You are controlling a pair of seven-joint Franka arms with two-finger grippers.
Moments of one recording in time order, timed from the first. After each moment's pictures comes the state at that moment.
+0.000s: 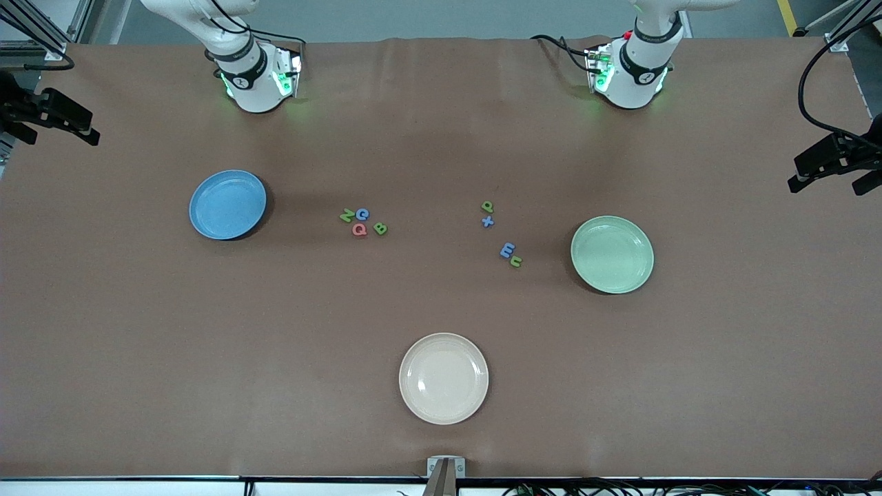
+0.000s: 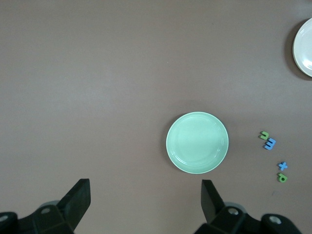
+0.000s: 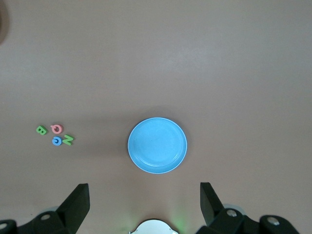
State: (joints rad) left arm -0.03 -0.03 0.08 -1.59 -0.04 1.65 0.09; right arm -0.01 -0.13 -0.03 -1.62 -0.01 1.43 -0.01
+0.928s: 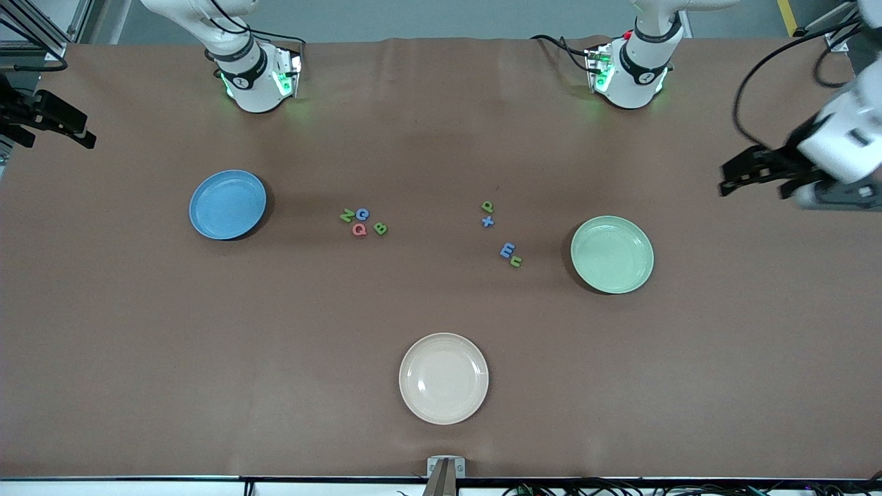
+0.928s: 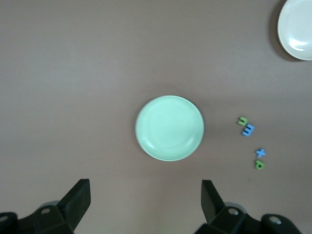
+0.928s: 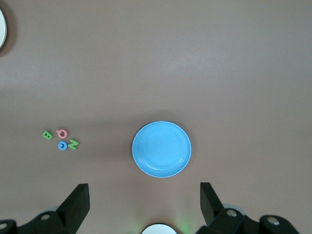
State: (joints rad) left arm -0.05 0.04 -0.09 -1.61 -0.05 1.61 -0.10; right arm -0.02 -0.13 -0.04 -1.62 0.02 1.45 -0.01
